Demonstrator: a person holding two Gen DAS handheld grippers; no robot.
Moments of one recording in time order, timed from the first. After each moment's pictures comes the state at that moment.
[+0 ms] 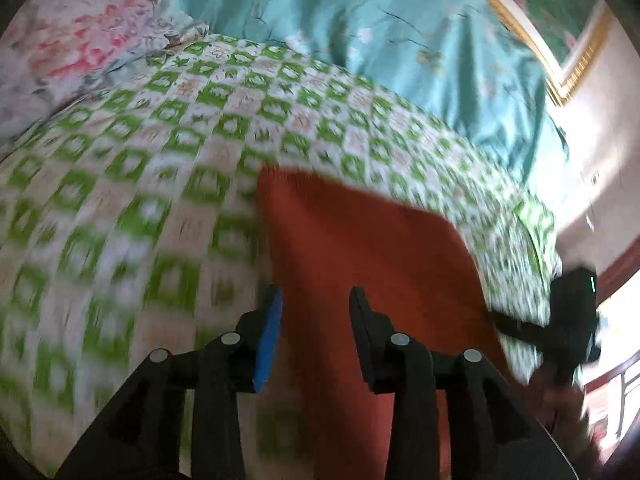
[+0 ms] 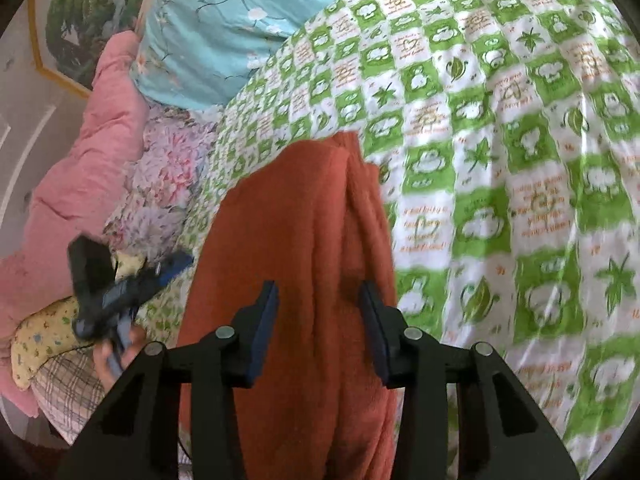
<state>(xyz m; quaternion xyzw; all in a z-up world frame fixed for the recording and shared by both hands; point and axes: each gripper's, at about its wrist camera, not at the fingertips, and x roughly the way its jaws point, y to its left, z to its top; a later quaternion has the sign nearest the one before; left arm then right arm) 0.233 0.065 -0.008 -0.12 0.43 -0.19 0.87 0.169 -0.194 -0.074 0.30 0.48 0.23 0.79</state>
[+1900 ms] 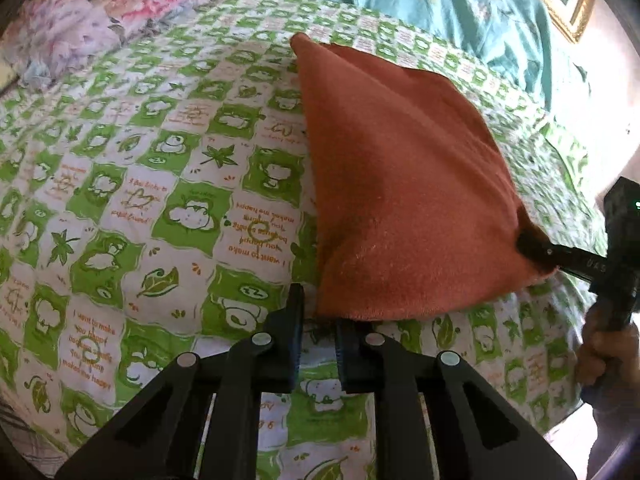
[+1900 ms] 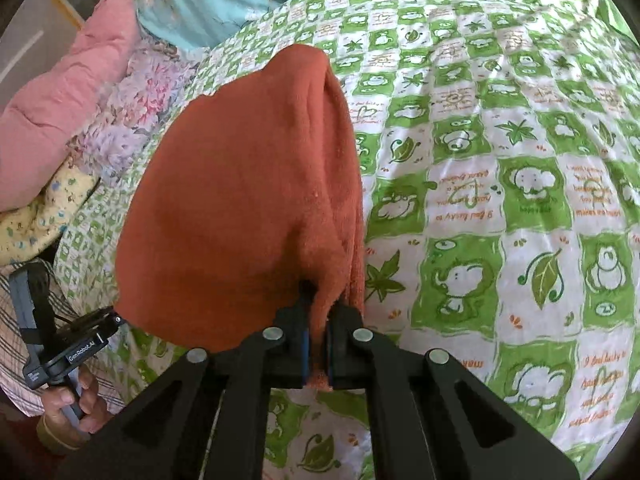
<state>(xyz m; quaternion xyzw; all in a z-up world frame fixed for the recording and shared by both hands) 0.082 0.033 -0.063 -0.06 0.48 -0.12 0.87 0.060 -0.191 -0.079 0.17 0.51 0.17 0.83</state>
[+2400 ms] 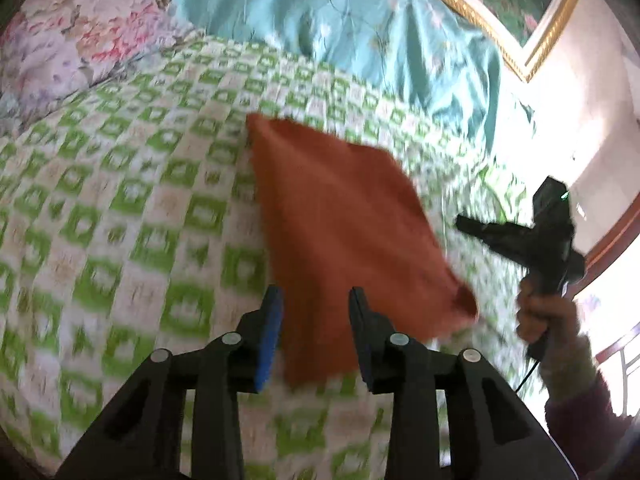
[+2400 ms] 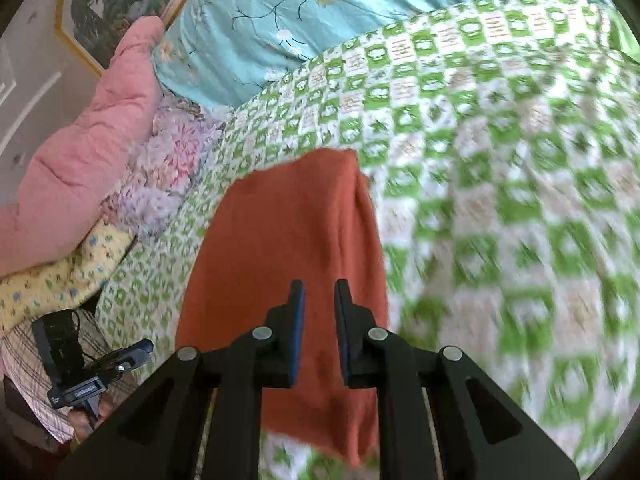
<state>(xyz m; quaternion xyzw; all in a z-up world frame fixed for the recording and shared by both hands) 0.111 0.057 0.006 -0.13 0.42 -0.21 0.87 0.121 -0.203 -0.024 0.23 0.46 0.20 0.83</state>
